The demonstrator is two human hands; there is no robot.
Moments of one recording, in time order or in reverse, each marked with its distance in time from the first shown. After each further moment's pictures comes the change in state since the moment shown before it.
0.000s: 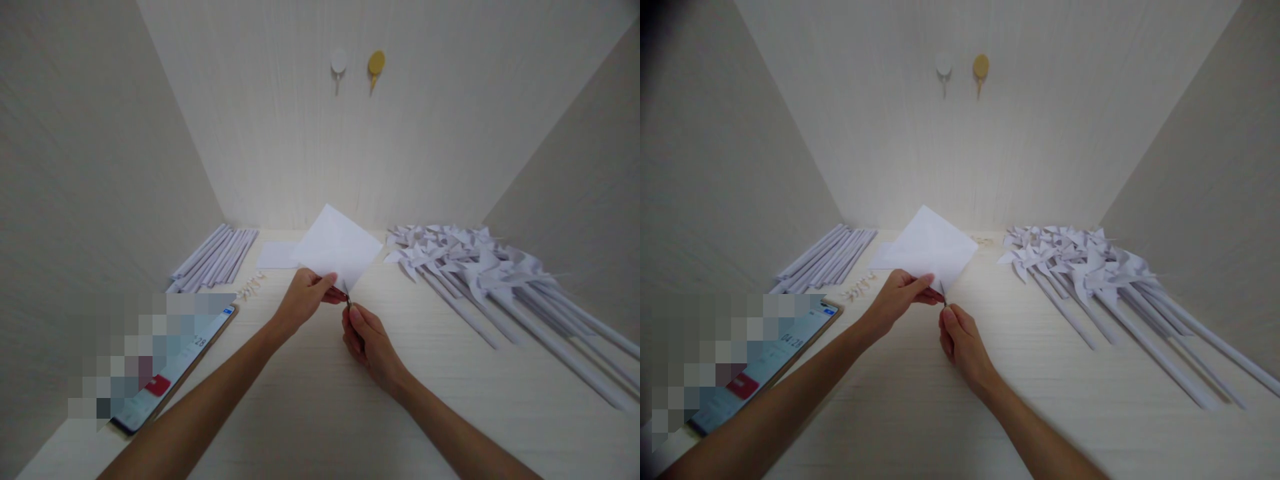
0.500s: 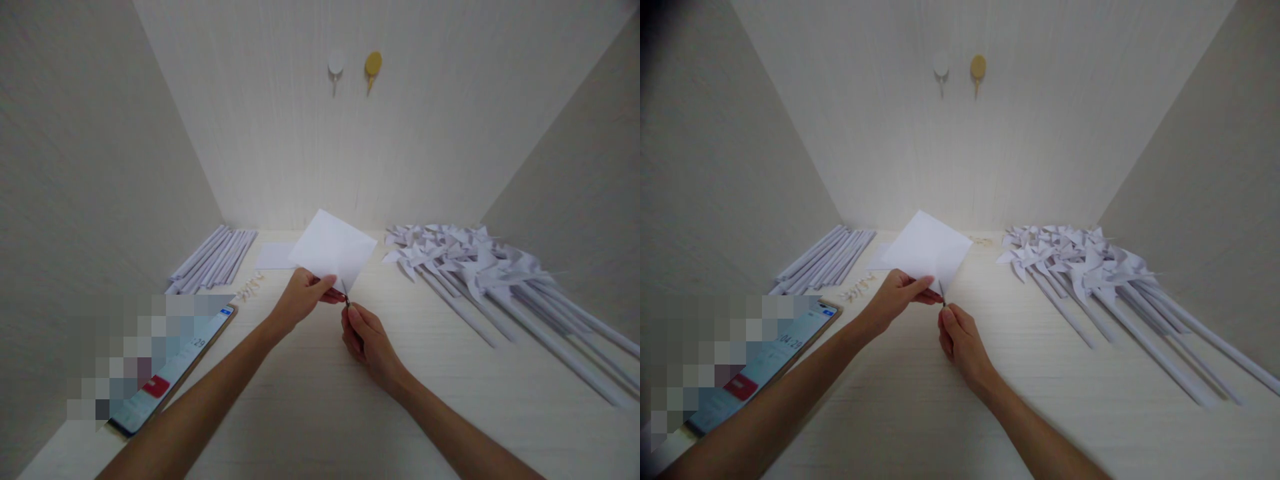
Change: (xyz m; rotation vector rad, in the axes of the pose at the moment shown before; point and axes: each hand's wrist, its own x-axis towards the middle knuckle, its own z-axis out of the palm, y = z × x) left_hand 0.002 -0.002 -0.003 0.055 -0.028 0.003; right_hand 0.000 0.000 -0.002 0.019 -0.014 -0.012
